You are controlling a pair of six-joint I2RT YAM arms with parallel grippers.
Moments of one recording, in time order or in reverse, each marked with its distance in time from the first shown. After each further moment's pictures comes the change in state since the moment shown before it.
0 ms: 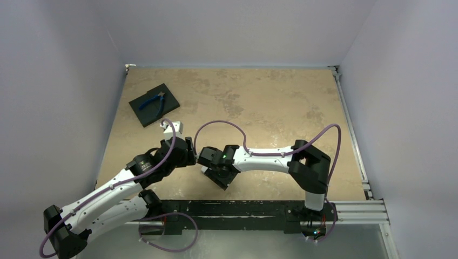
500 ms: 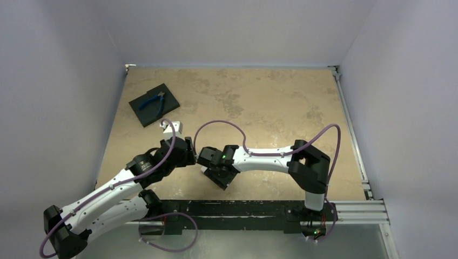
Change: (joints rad) left arm 0.004 0.000 0.000 -0.003 -0.005 0.000; right arm 0.002 0.005 0.006 0.003 0.004 0.011
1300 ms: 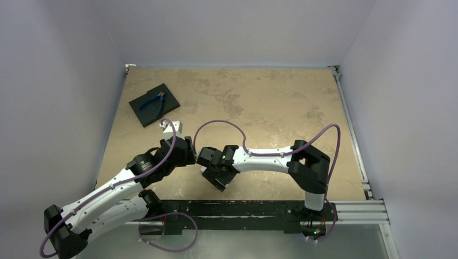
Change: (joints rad) left arm 0.000 0.004 0.000 0.003 -0.011 0.000; right arm 0.003 0.000 0.000 0.011 0.016 0.013
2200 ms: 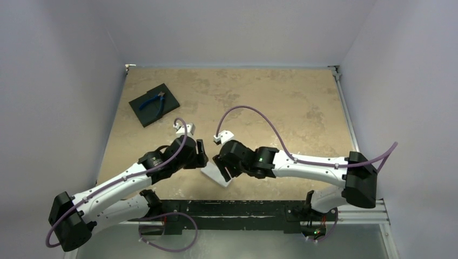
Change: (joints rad) left arm -0.013 0.122 -0.021 0.122 0.168 -0.028; right arm -0.022 -0.414 -0.241 0.231 0.129 0.145
